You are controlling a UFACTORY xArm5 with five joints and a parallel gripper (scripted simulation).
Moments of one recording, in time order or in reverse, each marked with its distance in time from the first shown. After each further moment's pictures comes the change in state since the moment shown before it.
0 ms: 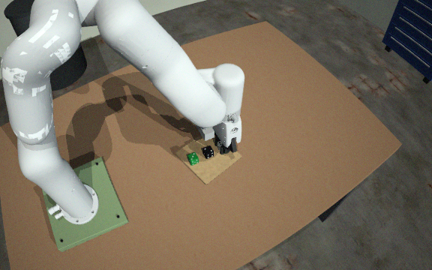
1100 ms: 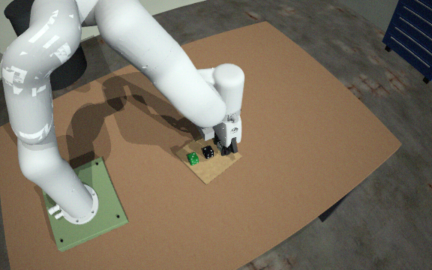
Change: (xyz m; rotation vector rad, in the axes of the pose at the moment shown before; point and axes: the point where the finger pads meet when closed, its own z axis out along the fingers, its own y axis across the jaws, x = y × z) arm 0.000 0.000 0.000 0.000 0.000 0.000
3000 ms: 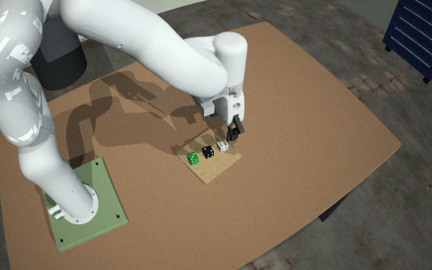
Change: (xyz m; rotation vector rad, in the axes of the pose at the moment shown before) arm 0.000 0.003 -0.090 0.000 0.001 0.000
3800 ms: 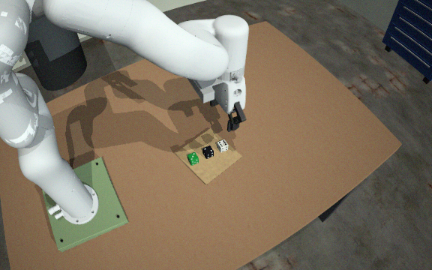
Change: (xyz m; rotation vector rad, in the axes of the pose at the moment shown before) arm 0.000 0.001 -0.043 0.000 -0.001 0.000
